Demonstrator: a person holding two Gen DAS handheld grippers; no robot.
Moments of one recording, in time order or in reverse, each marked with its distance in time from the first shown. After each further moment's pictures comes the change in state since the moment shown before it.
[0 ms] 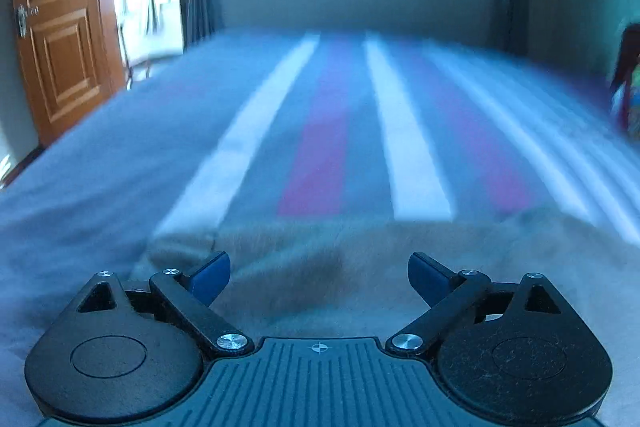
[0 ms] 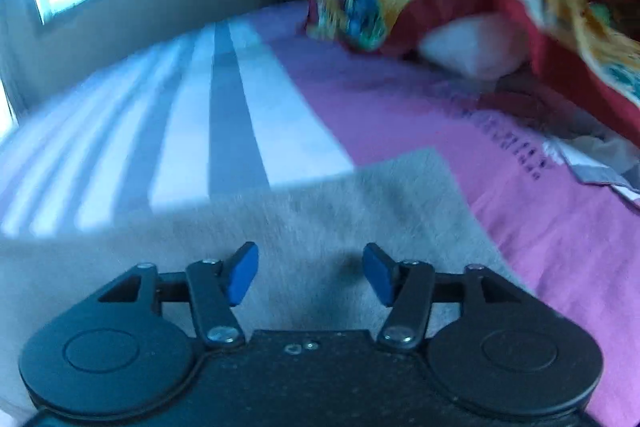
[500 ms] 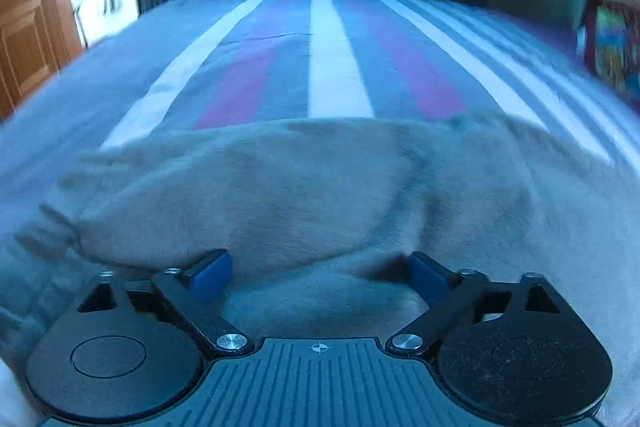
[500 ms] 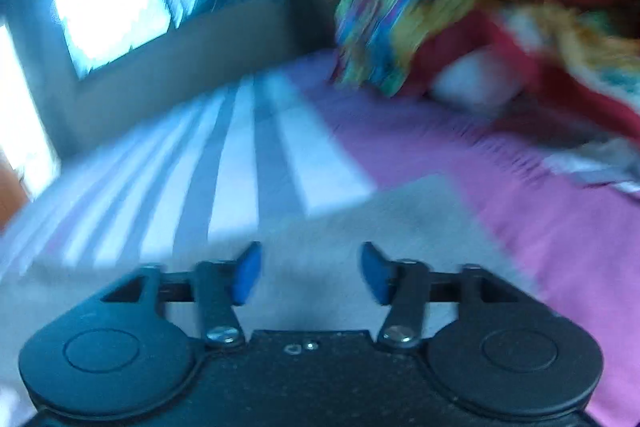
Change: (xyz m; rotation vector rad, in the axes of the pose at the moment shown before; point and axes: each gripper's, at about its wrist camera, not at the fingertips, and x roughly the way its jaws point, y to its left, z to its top) left arm 0.018 -0.039 -0.031 0.030 0.157 -0.100; right arm -0.022 -0.002 -0.016 -0.008 -0.039 0.120
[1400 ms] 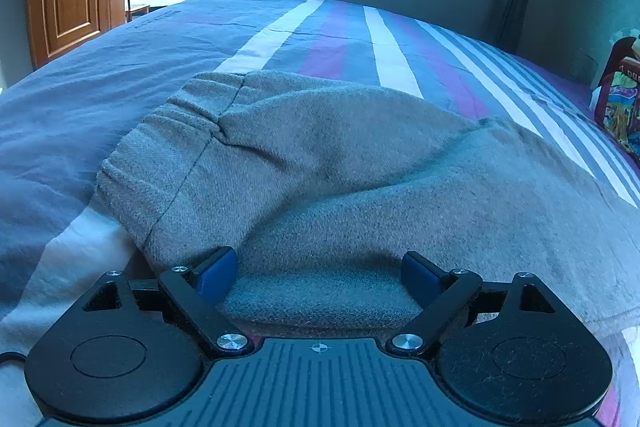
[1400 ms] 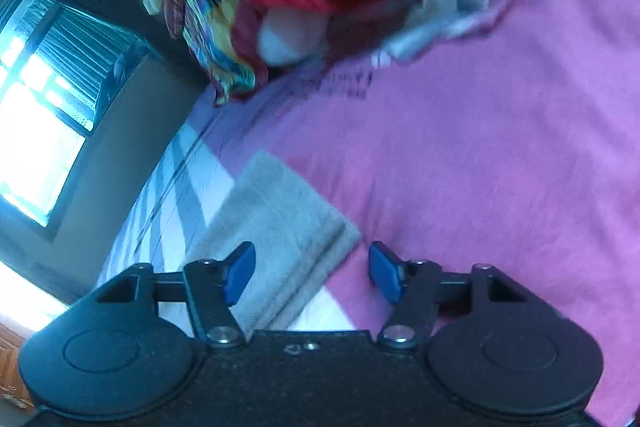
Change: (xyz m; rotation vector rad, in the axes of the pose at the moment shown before) left arm -0.062 0.043 -0.064 -0.153 -0.050 0.006; right arm -0.041 -0.124 -0.037 0.661 -0.018 0.017
